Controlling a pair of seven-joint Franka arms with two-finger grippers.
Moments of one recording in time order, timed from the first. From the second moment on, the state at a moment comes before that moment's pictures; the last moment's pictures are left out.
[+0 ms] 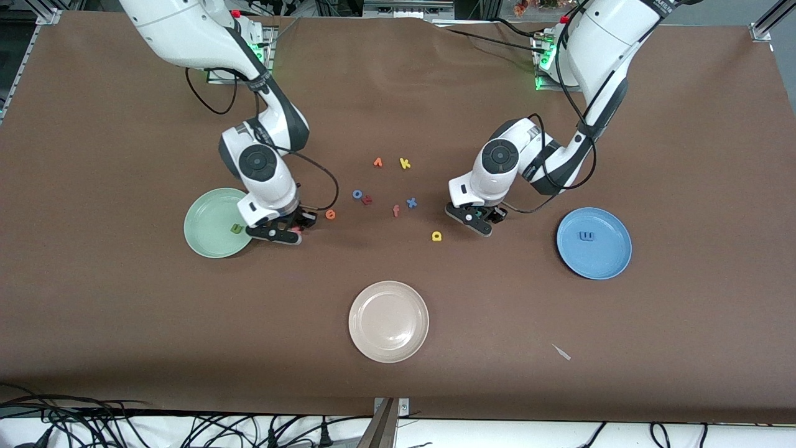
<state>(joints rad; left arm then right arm) -0.20 0.58 -0.35 -2.02 0.33 2.49 -0.22 0.35 0.48 0.06 -1.98 -0.20 2.42 0.68</state>
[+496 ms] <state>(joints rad) -0.20 0.58 -0.35 -2.01 0.33 2.49 -0.22 0.34 0.35 -0.08 -2.04 -0.20 2.27 0.40</state>
